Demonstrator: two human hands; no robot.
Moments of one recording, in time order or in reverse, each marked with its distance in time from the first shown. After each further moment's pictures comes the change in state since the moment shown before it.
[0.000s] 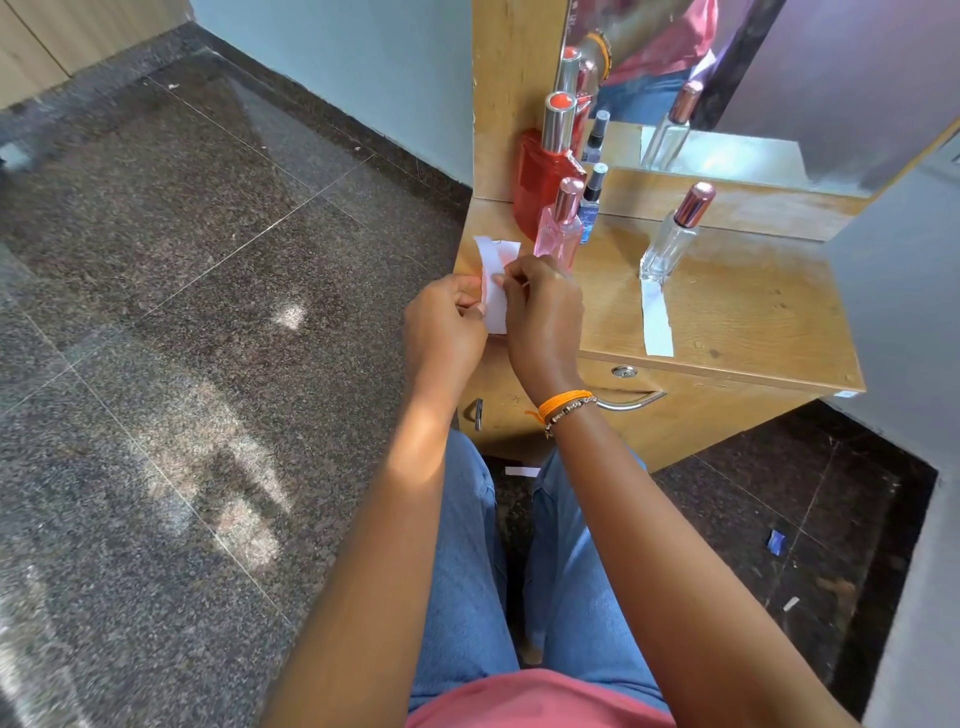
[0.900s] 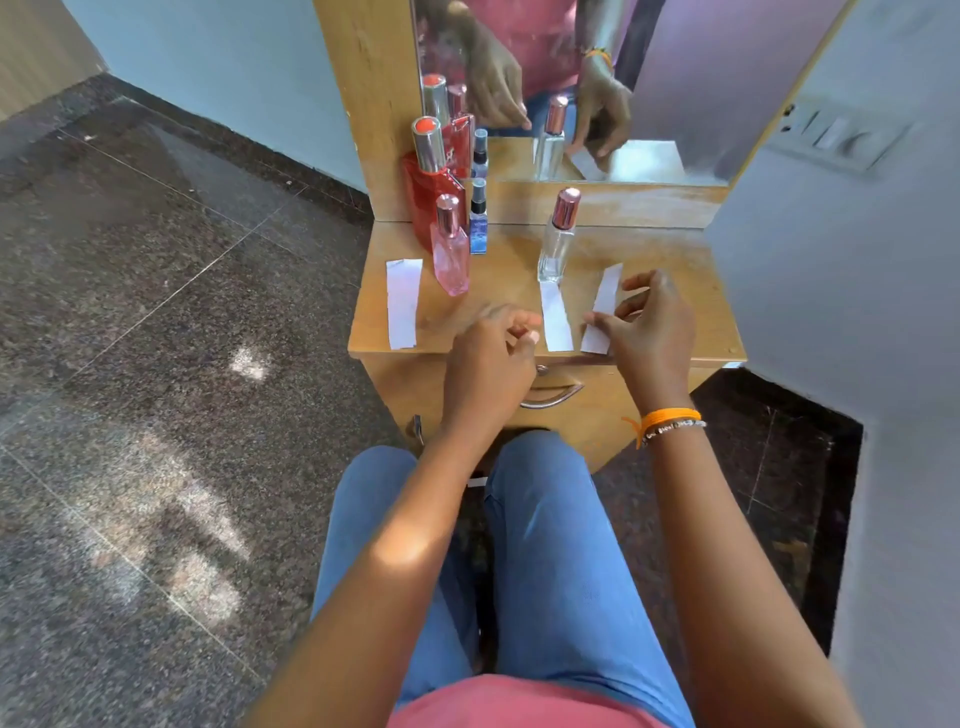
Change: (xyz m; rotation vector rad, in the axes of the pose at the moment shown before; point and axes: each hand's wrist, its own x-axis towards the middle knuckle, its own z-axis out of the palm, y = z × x) left_hand -0.053 0.054 0.073 -0.012 -0.216 0.296; right_hand 0.008 0.096 -0.142 -0.097 0.136 0.275
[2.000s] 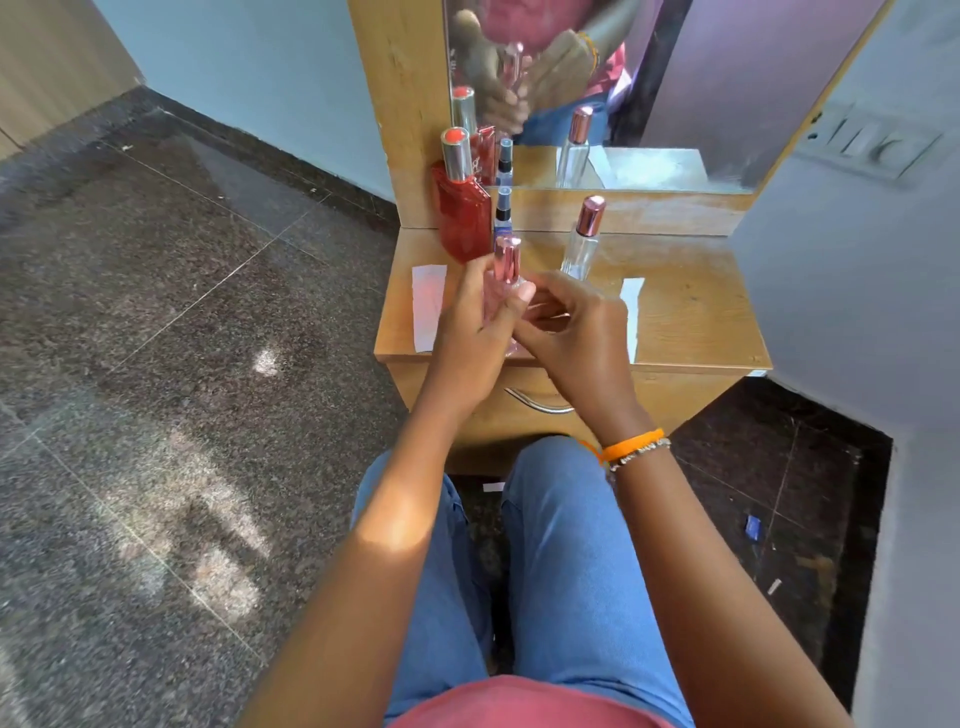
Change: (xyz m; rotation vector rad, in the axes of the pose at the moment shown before) left_hand 0.018 -0.015 -0.031 -0.385 -0.033 0.034; right_hand -0.042 -0.069 0.025 0.315 -0.221 -0.373
